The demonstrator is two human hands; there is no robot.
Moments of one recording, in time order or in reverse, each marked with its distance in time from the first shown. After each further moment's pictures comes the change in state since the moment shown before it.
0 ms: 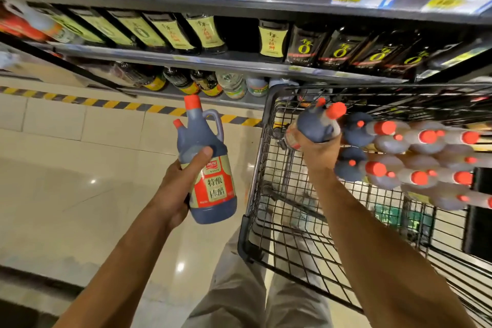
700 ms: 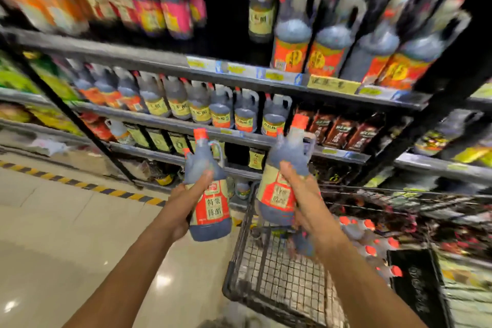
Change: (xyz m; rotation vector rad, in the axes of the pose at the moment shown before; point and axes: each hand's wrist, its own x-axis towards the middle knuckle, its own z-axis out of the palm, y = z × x) left_hand -0.180 0.090 0.003 -0.178 -0.136 0.380; right_hand -0.201 -0.256 -0.118 0.370 -0.681 -0.169
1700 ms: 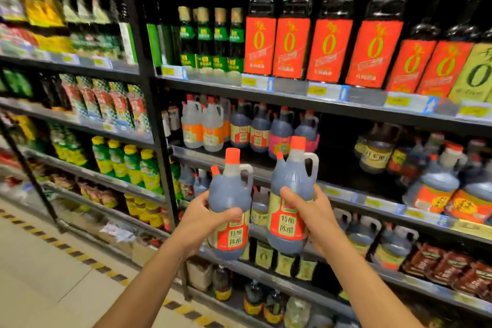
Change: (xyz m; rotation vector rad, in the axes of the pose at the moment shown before) left_hand 0.017 0.243 -0.310 0.187 0.044 0.488; right_hand 0.061 -0.054 0.407 -0.271 -0.157 -0.343
